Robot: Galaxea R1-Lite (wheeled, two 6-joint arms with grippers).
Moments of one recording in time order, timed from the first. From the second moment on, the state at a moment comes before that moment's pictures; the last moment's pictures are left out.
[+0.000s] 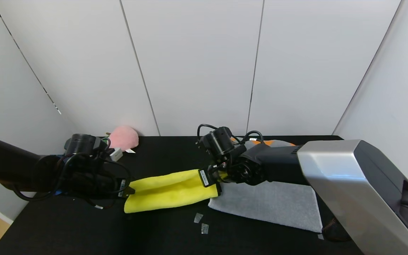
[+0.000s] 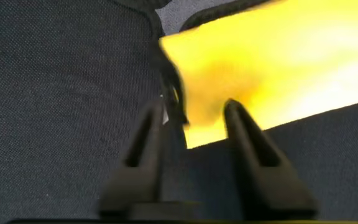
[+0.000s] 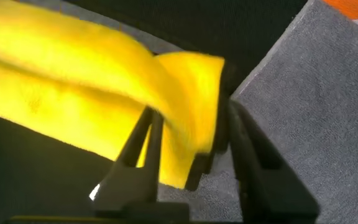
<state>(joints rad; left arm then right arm) -0.01 1.94 -0.96 -0.03 -0.12 0.01 0.73 2.48 -1.98 0.22 -0.18 0.17</state>
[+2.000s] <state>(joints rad) -0.01 1.89 -0.94 -0.03 -0.12 0.00 0.74 2.55 -1.97 0.23 -0.18 0.37</state>
